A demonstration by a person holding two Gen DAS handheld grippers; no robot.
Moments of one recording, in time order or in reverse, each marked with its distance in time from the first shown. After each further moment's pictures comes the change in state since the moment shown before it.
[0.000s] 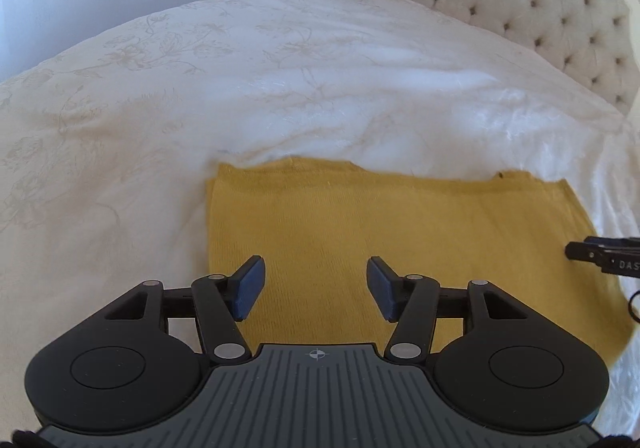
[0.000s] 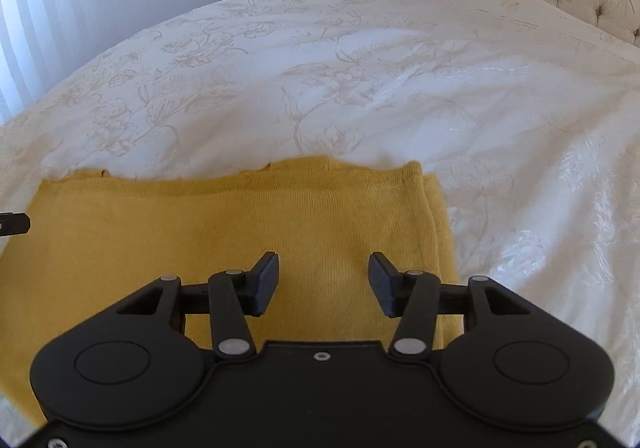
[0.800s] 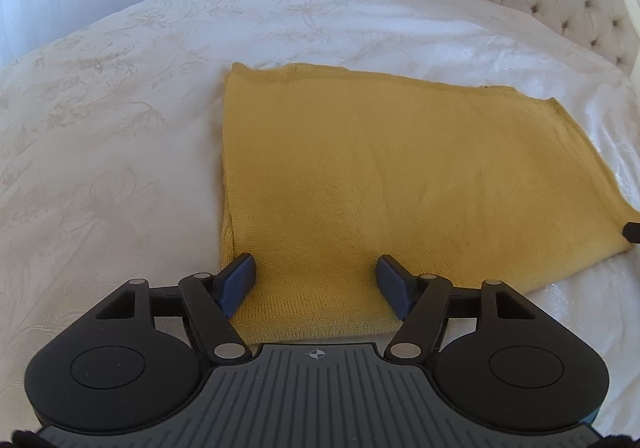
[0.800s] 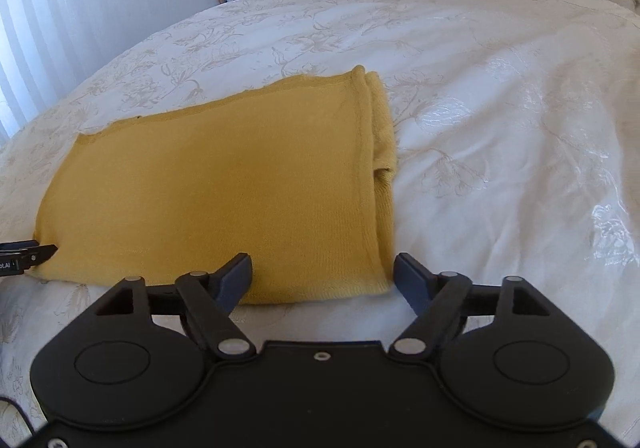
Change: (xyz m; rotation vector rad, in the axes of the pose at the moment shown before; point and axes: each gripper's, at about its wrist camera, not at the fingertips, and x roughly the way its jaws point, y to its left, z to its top) left arm -0.027 -0.015 -0.080 0.019 0.018 0.073; right arm -0.076 -0.032 -0.099 0.122 -0.024 0.046
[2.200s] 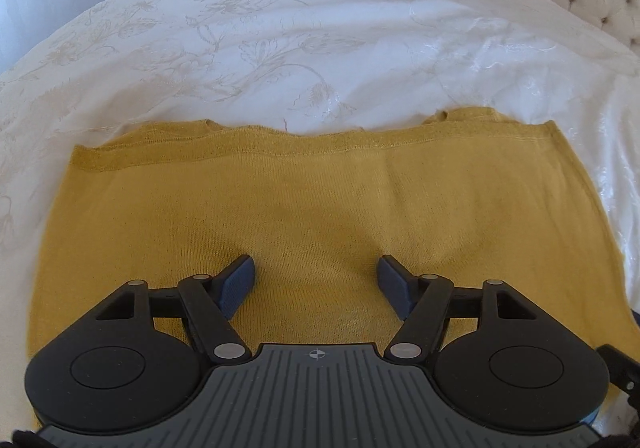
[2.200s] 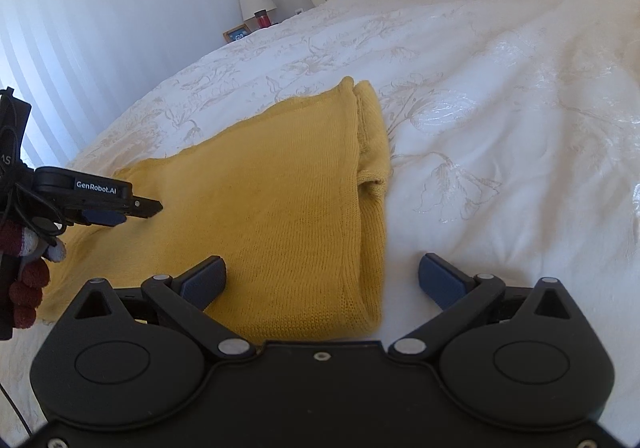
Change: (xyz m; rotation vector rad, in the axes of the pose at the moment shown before) left arm 0.075 -0.113 0.086 0.020 0.099 0.020; right arm 0.028 -0.031 -0.007 0.095 -0.113 0.139
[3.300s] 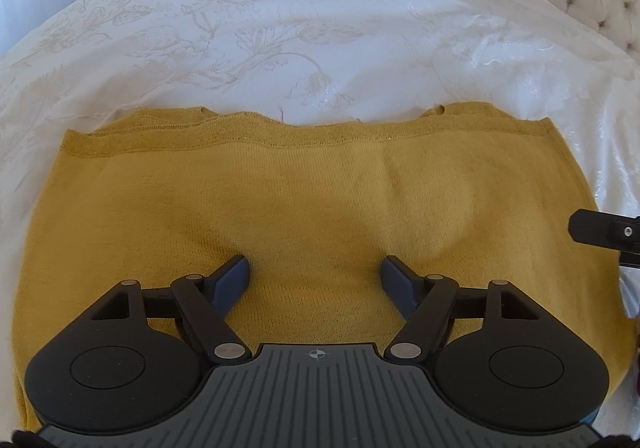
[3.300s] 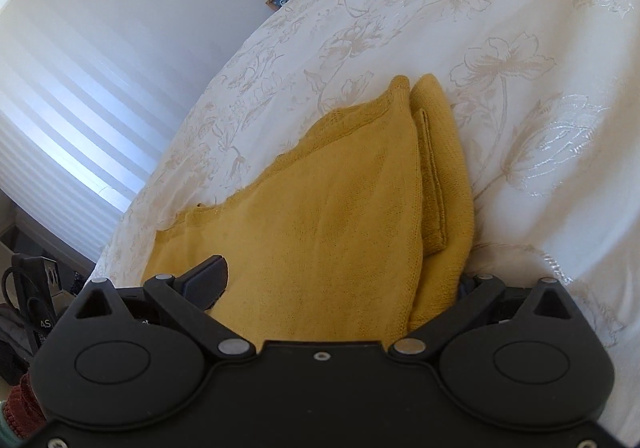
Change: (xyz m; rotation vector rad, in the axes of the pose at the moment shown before) left arm 0.008 0.003 0.003 -0.020 0.024 -0.037; right arm 0.081 -0.032 0.074 0.180 0.205 0.337
